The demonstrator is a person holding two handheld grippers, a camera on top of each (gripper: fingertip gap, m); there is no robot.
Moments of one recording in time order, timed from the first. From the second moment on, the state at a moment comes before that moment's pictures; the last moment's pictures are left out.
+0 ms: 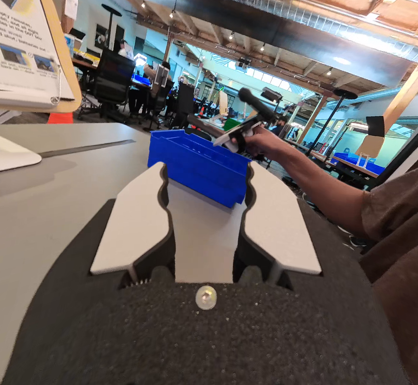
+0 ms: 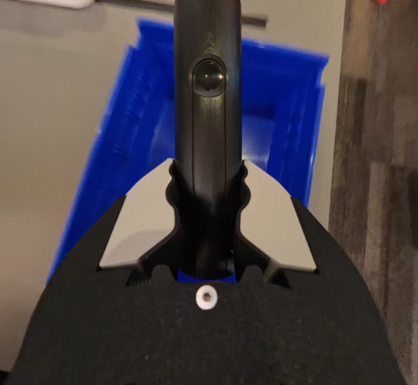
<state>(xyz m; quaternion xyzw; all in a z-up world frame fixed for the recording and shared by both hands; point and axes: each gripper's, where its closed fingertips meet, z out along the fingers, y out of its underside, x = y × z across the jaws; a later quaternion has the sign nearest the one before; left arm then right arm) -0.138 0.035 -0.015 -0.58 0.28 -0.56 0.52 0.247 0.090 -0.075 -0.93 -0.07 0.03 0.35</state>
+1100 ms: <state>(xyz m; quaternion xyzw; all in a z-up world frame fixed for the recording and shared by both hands) -0.319 0.011 -0.039 -0.86 0.12 -0.18 0.46 -0.030 -0.032 -0.075 -0.76 -0.29 0.38 0.44</state>
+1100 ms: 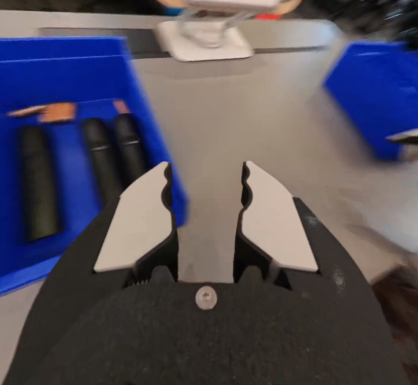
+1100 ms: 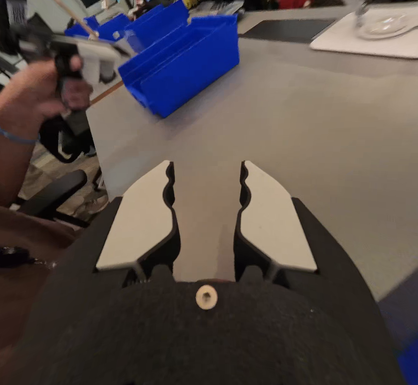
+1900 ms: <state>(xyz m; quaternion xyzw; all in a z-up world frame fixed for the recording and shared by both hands) -0.437 0.151 -0.193 -0.99 0.07 0.00 0.15 -0.054 -0.050 -0.103 -0.76 -0.31 0.44 0.37</state>
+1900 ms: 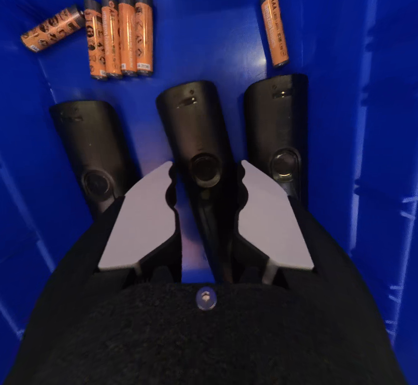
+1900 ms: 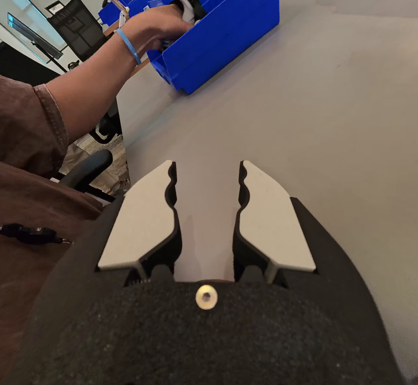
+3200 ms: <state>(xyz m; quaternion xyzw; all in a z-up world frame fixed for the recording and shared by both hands) -0.256 0.111 0.017 -0.79 0.35 -0.14 0.48 -0.121 0.053 -0.051 -0.70 -0.34 0.48 0.40</state>
